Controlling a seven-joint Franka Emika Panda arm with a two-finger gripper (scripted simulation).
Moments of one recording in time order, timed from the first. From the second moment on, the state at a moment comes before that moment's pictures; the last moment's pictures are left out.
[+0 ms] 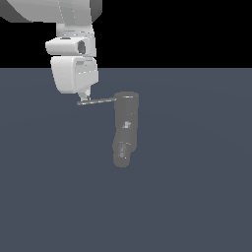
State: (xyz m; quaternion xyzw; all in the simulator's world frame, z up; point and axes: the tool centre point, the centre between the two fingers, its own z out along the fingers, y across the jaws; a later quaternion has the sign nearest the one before) arm -0.027 0.121 0.202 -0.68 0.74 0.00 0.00
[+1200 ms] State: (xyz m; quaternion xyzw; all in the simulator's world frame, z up) arm -0.081 0.095 0.202 -0.68 0.73 0.00 0.00
